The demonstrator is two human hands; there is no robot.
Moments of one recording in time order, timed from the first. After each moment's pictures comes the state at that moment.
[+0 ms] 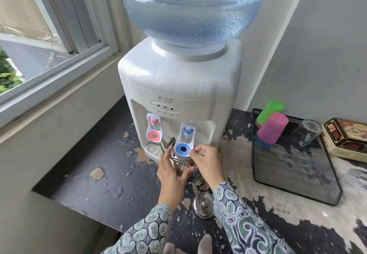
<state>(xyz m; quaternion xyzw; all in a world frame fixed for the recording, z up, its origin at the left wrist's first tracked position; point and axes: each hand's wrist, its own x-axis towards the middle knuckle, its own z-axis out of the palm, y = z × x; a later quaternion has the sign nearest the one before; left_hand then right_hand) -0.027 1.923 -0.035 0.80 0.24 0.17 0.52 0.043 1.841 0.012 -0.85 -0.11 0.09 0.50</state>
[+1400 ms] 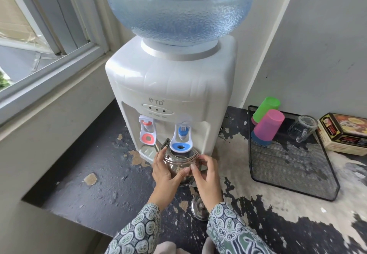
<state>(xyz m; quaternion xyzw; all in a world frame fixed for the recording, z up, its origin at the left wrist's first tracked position) -0.017 1.939 -0.052 0.78 0.22 0.12 0.57 0.021 1.820 -0.044 -0.81 -0.11 0.02 0.58</state>
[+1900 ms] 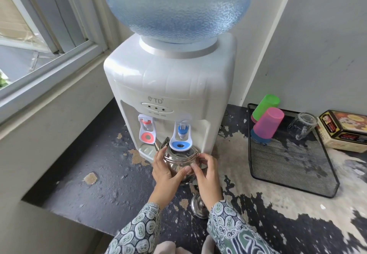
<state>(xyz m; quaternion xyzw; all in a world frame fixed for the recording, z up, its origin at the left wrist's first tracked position) -0.016 1.940 -0.059 0.77 0.22 0.13 0.58 0.022 1.822 -0.047 -0.80 -0.09 0.04 0.60</state>
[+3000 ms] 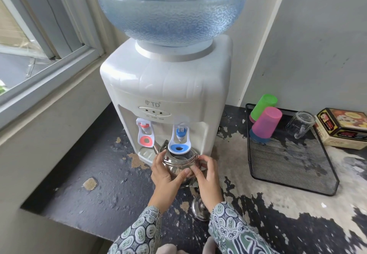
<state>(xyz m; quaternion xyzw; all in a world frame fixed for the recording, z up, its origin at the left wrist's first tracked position) -0.021 1.938 -0.045 0.79 0.21 0.12 0.57 0.023 1.822 -0.048 -0.78 -0.10 0.04 0.61</state>
